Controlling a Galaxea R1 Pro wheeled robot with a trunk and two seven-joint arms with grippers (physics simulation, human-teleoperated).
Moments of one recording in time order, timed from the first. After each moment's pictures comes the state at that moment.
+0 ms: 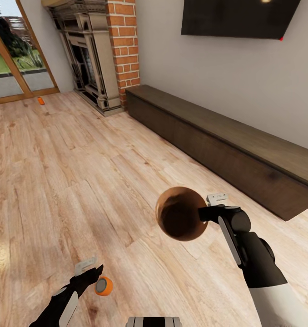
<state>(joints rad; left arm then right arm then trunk) -0.40 0.02 0.23 -0.65 0.17 0.12 -0.10 -0.61 -0.07 0.13 -1.46 0.02 1.03 0.04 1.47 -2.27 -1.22</state>
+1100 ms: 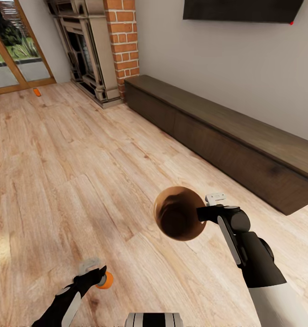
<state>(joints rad) -0.40 0.02 0.17 -0.64 0.17 0.12 -0.10 -0.61 -0.06 0.14 -1.46 -0.01 1.03 0.04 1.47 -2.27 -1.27</state>
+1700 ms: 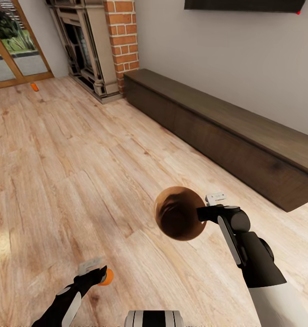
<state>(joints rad) -0.40 0.02 0.17 -0.64 0.17 0.12 -0.10 -0.61 -0.06 0.14 -1.46 -0.01 1.03 0.04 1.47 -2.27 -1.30</state>
